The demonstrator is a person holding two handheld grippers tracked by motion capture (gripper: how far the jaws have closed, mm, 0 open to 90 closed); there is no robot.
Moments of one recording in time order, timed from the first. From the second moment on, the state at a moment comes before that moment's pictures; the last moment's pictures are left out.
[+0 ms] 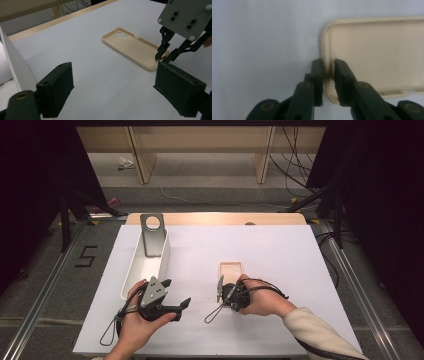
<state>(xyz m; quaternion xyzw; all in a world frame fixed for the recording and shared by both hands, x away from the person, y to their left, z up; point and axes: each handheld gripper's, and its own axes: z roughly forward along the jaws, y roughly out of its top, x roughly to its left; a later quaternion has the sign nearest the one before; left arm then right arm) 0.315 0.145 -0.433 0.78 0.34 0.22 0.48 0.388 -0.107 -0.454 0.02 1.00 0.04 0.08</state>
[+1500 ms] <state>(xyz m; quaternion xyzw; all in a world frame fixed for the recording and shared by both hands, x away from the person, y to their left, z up) 0.315 0.146 -0.433 0.78 0.34 0.21 0.47 0.384 -0.132 -0.427 0.04 0.99 0.14 0.09</state>
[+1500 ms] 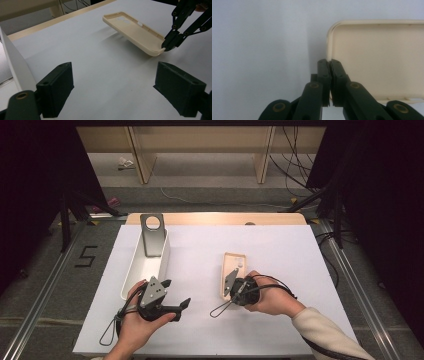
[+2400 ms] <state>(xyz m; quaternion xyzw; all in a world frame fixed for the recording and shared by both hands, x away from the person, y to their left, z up) 0.347 0.120 -0.412 0.78 0.36 0.18 0.49 0.362 -0.147 -0.411 0.04 0.97 0.23 0.10</state>
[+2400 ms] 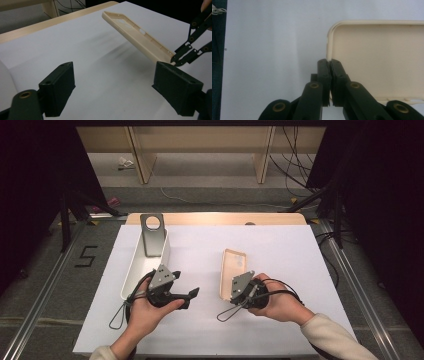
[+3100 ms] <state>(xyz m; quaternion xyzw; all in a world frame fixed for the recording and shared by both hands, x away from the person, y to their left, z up) 0.402 0.071 -0.396 0.79 0.39 0.13 0.45 0.344 -0.127 -0.412 0.00 0.97 0.24 0.10</state>
